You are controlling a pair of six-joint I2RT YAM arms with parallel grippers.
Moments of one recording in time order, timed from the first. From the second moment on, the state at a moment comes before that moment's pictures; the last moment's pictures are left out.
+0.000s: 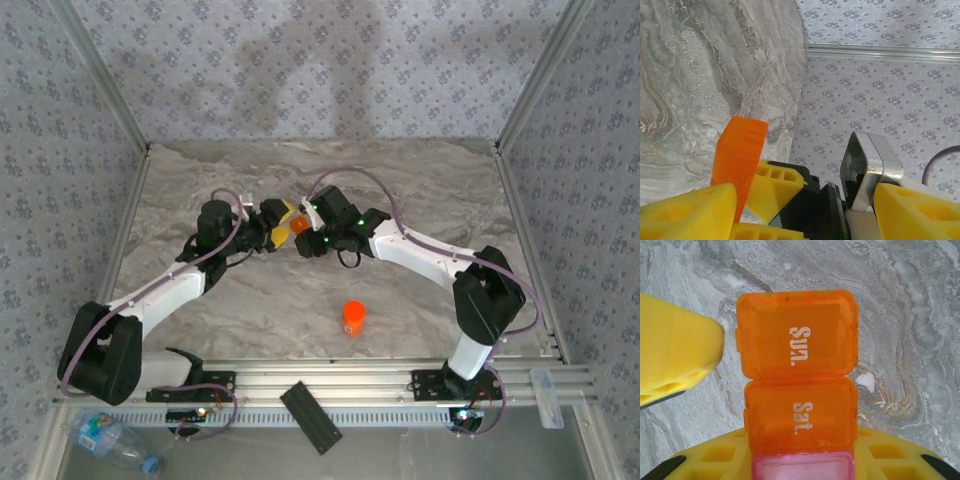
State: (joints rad) left arm -0.41 1.28 0.66 0.34 0.55 -1.43; right arm 0.79 1.71 1.32 -0.48 -0.12 0.28
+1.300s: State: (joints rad) left arm -0.44 1.27 0.68 0.27 0.49 -1.41; right arm 0.79 1.72 1.28 -0.45 -0.13 0.31
